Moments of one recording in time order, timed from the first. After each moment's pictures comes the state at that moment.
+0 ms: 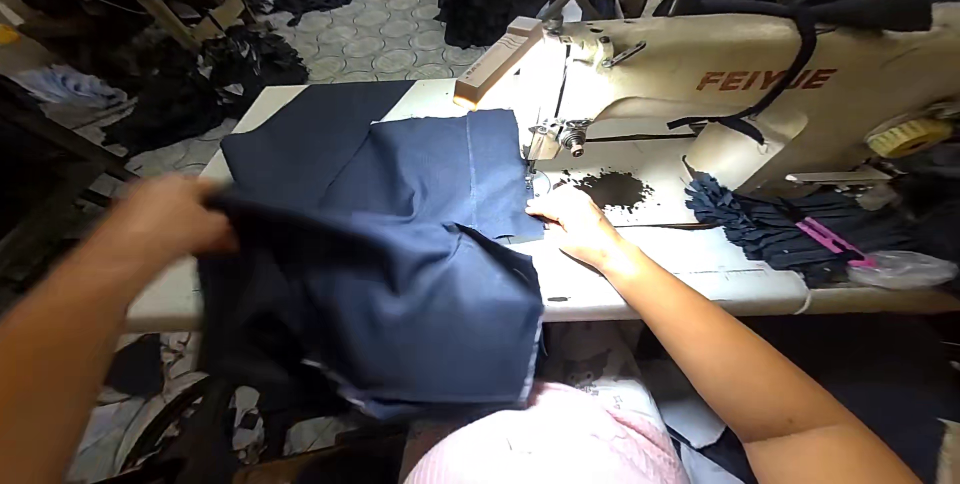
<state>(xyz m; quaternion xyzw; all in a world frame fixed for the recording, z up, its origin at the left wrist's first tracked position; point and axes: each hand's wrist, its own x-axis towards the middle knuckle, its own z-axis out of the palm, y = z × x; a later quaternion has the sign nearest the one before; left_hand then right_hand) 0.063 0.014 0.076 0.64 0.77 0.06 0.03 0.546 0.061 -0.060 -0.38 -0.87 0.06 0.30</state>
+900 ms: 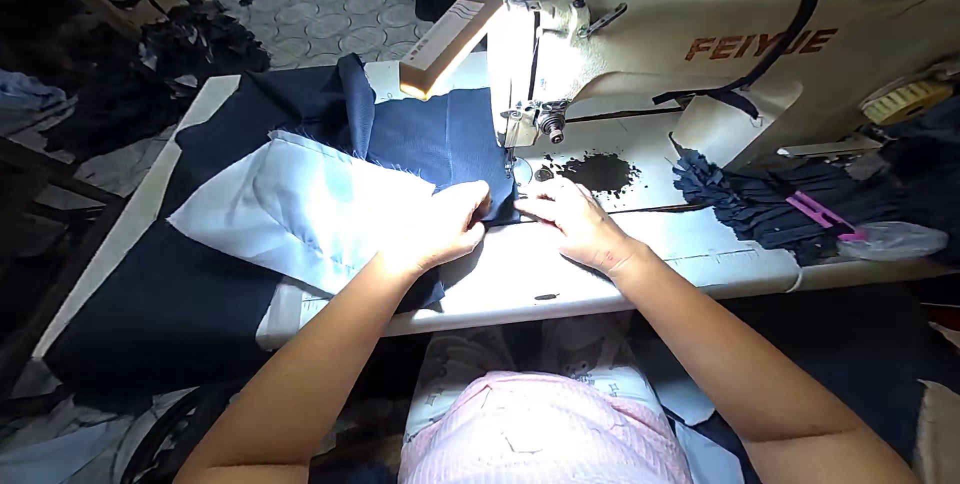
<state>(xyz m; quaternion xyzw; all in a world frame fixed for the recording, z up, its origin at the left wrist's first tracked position) 0.303 0.068 -0.023 0.91 0.34 0.20 0.14 0.555 0.040 -0.055 -0.42 -0.86 0.06 0.28</state>
